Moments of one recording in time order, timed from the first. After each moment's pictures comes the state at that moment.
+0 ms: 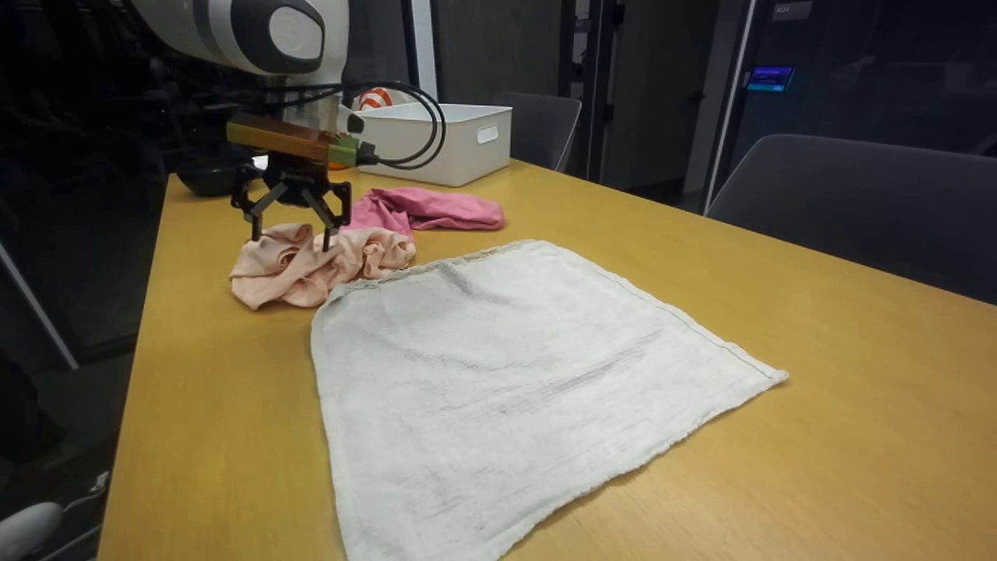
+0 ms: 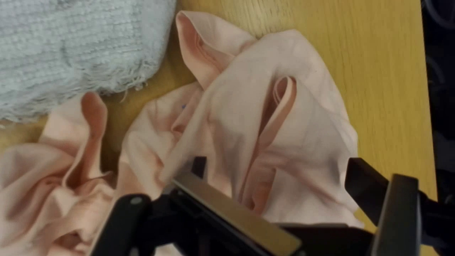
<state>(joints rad) 0.24 0.11 0.19 -2.19 0.21 2.11 -0.58</state>
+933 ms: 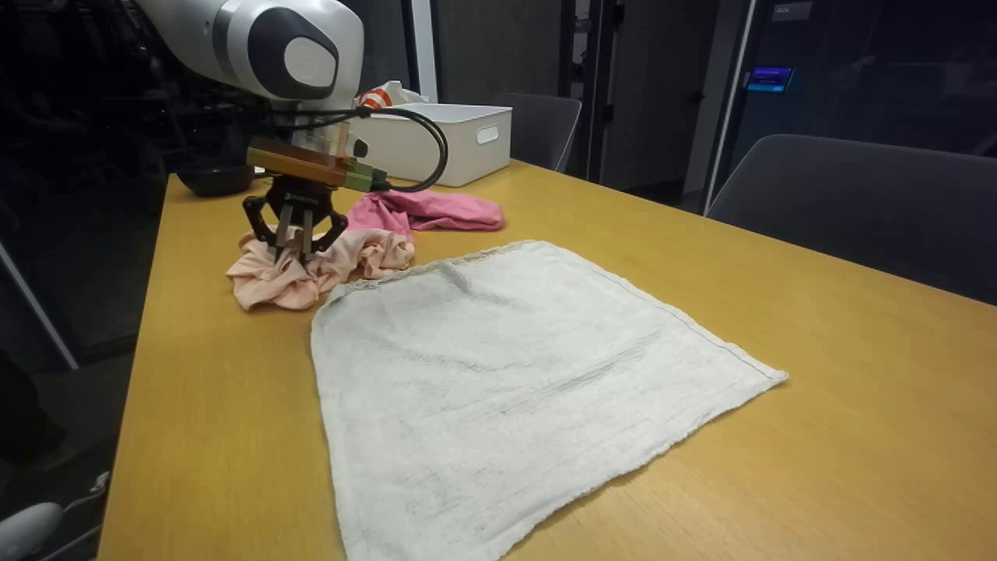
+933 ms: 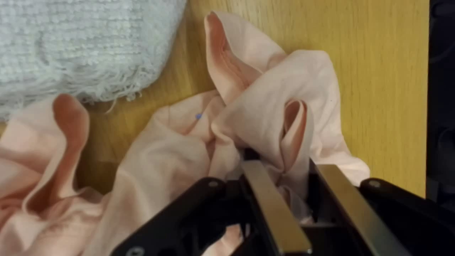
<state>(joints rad) 0.19 0.16 0.21 -2.19 0.24 2.09 -0.72</state>
